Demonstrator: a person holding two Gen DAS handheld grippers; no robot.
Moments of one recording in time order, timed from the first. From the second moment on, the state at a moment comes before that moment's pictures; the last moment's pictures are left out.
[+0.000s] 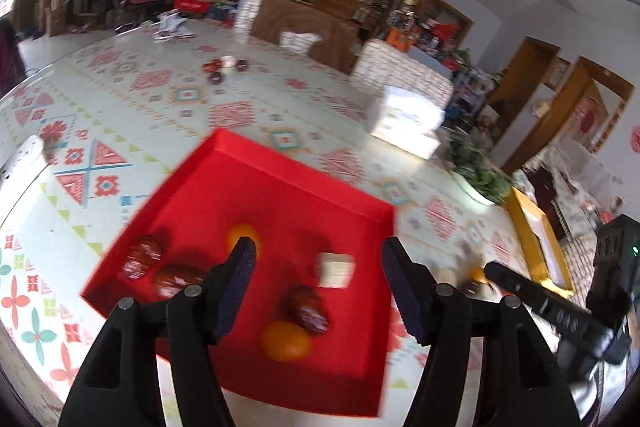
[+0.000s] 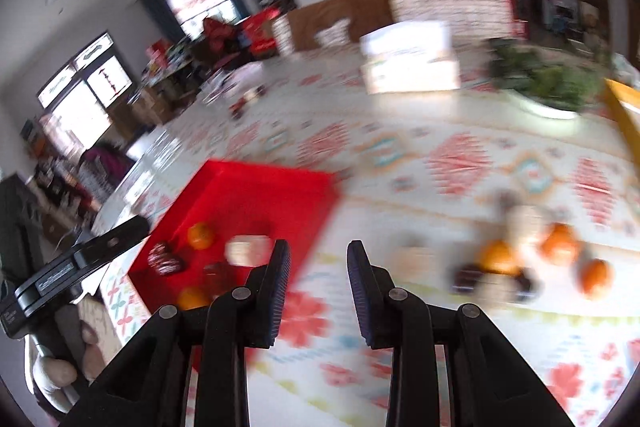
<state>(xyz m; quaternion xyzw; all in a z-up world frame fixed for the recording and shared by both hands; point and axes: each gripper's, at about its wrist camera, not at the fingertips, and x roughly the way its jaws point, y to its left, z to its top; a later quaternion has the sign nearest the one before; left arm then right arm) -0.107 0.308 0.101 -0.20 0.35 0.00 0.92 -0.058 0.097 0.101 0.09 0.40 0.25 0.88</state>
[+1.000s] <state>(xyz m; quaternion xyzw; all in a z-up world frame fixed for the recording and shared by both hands) -0.037 0.060 0.031 -0.02 0.44 -0.15 0.88 -0.020 -0.087 0.020 0.13 0.43 0.12 0.88</state>
